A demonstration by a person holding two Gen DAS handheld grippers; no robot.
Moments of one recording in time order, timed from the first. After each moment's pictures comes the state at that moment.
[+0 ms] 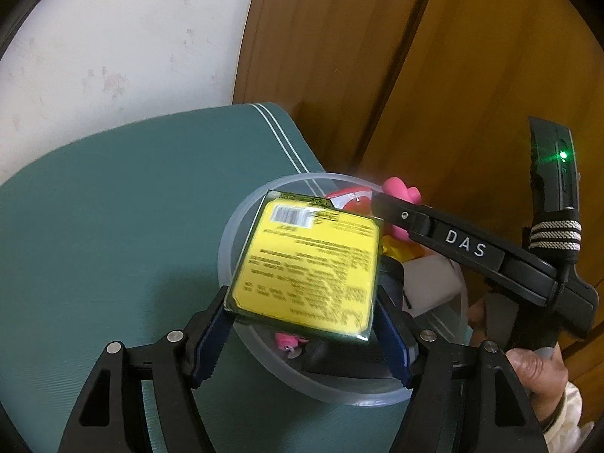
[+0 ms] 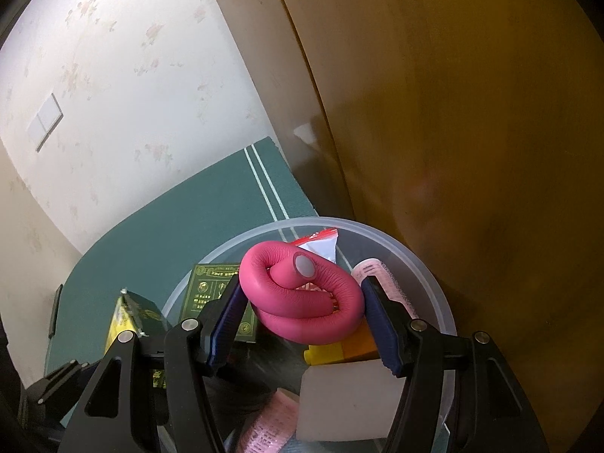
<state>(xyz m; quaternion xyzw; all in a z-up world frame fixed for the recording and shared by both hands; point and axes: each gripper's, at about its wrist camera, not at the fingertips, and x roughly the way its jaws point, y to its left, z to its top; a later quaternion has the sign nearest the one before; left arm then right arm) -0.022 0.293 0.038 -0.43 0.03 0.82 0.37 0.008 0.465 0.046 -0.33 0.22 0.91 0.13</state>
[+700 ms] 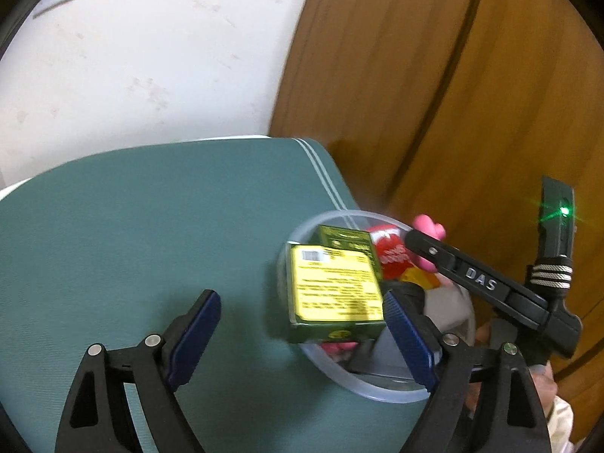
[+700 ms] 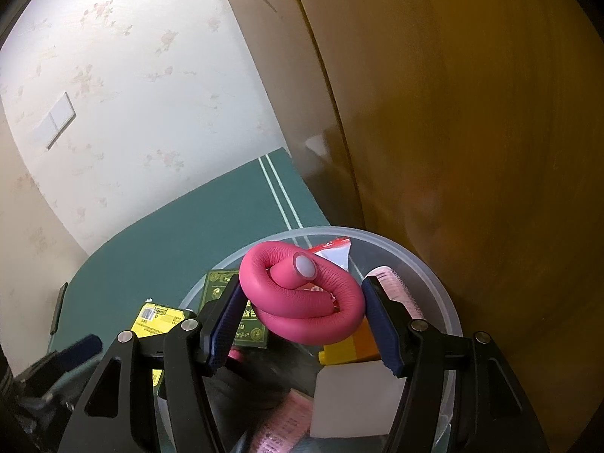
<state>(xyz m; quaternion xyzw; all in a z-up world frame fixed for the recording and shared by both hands) -0.024 0.248 0.060 -0.39 -0.01 0.86 0.32 0.007 0.457 0.052 -0.32 0.20 0.92 0.12</state>
